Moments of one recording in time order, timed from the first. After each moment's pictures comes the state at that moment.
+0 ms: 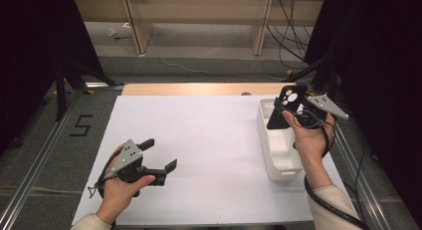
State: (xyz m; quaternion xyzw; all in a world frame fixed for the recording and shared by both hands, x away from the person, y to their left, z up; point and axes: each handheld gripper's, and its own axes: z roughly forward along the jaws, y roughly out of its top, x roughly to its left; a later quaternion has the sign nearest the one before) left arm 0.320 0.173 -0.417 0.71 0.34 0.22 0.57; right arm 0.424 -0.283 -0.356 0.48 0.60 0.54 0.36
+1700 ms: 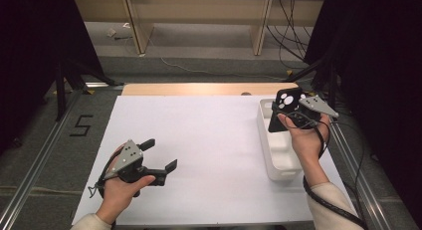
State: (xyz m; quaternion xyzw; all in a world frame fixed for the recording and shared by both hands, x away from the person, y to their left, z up) left arm 0.320 0.172 -0.418 0.71 0.34 0.22 0.57; right arm 0.437 -0.281 -0.373 0.47 0.63 0.49 0.38
